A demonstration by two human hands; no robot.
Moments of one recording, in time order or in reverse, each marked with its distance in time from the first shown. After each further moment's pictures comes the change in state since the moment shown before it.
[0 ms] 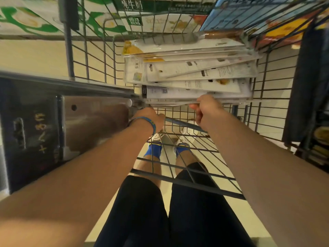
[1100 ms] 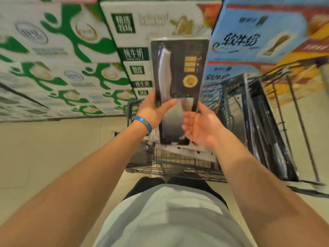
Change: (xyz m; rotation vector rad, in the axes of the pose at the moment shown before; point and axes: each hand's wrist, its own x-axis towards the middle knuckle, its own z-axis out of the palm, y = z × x) left_hand -0.236 0.042 -0.198 -0.867 0.564 0.762; right_hand -0.293 -0.072 -0.116 0.276 -0.821 -0.324
